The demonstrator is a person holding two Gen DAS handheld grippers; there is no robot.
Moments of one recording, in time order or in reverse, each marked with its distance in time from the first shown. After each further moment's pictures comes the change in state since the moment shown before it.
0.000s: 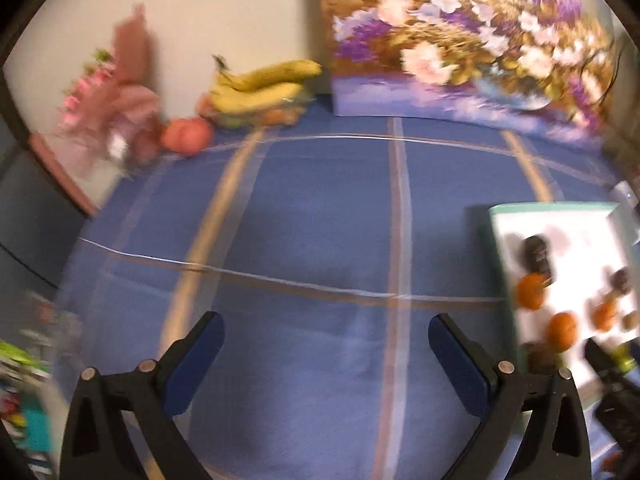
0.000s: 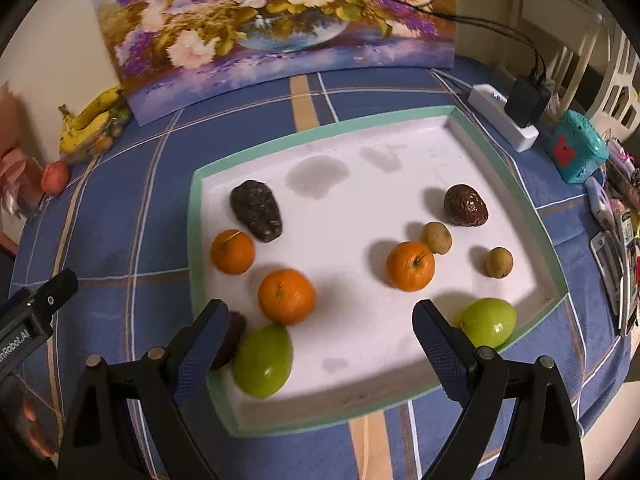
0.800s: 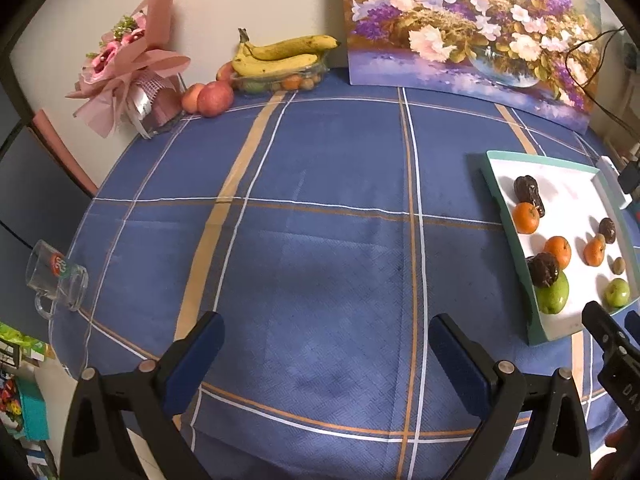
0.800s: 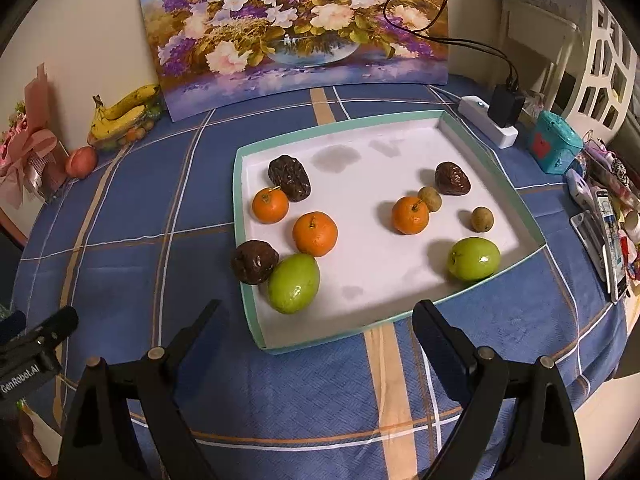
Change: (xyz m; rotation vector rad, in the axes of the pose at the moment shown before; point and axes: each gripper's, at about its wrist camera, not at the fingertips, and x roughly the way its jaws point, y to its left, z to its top) left arm -0.029 0.037 -0.069 -0.029 0.064 -0.070; right arm -0.042 0.015 -0.058 -0.018 -0.076 0.013
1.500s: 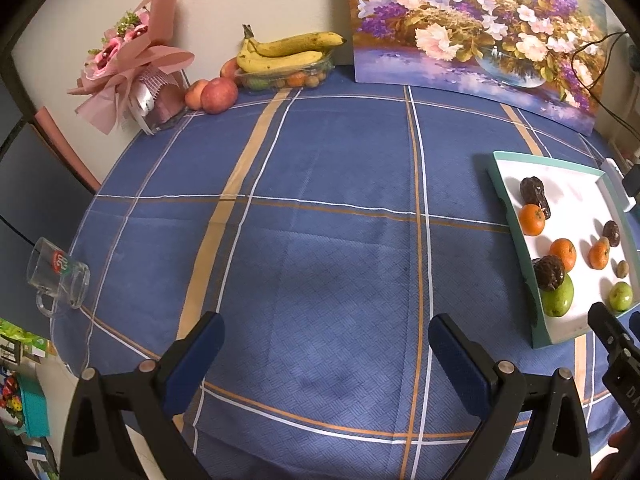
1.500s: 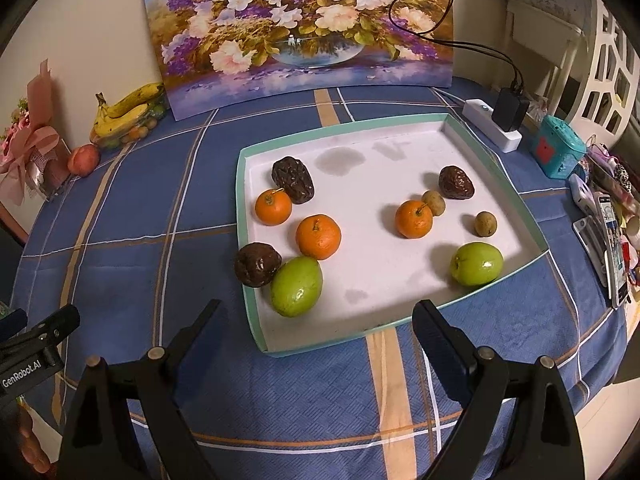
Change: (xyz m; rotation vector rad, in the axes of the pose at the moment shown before) left arm 0.003 0.006 0.003 -0.009 0.010 0.002; right arm 0.000 0.000 0.002 -0.014 -0.009 -0.005
